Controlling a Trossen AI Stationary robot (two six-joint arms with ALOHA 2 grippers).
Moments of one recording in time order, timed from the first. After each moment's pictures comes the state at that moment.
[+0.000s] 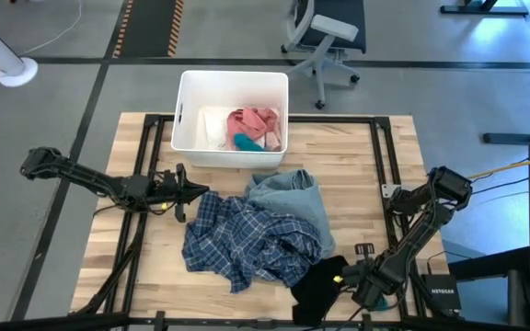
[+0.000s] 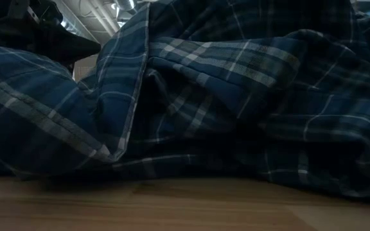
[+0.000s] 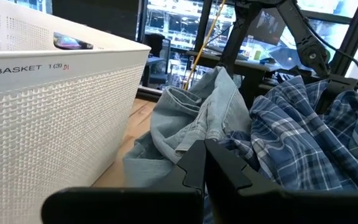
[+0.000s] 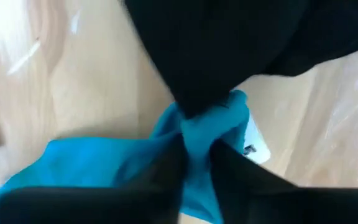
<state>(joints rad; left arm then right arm) -0.23 0.58 0.02 0.59 -0.41 -0.18 1.00 1.71 0.95 -0.79 -0.09 0.93</state>
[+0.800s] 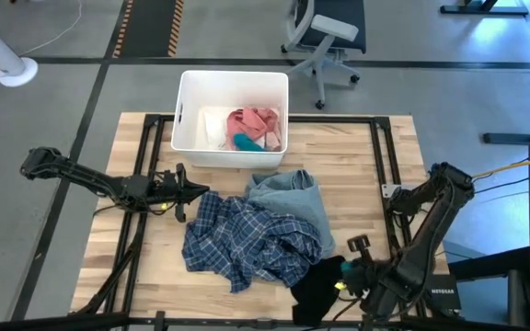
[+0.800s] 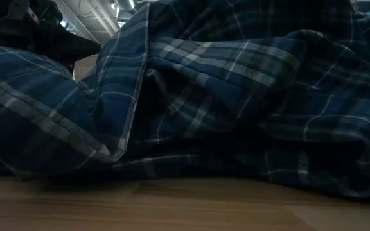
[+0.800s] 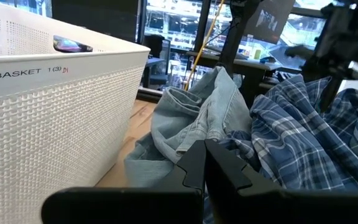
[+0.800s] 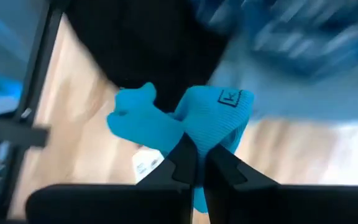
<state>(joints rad) -0.23 0.58 0.02 0.59 -0.41 -0.16 0.95 1.66 1.51 -1.34 0.25 0.60</state>
